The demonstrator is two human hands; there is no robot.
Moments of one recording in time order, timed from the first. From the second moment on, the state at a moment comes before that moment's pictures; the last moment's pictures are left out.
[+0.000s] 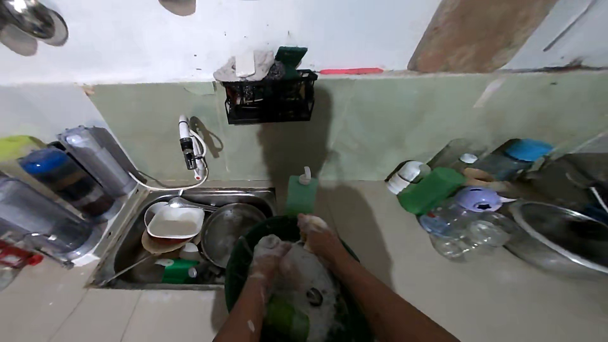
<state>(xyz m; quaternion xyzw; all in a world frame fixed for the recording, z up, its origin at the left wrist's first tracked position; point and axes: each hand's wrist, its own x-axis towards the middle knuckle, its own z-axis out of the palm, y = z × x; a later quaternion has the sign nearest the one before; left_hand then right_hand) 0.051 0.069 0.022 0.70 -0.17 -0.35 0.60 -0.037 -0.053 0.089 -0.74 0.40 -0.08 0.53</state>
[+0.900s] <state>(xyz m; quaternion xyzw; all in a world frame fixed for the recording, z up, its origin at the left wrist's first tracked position) 0.018 0.062 0.009 0.55 0.15 -0.44 0.69 -0.095 -0.033 0.173 -0.77 0.23 -0.30 0.51</state>
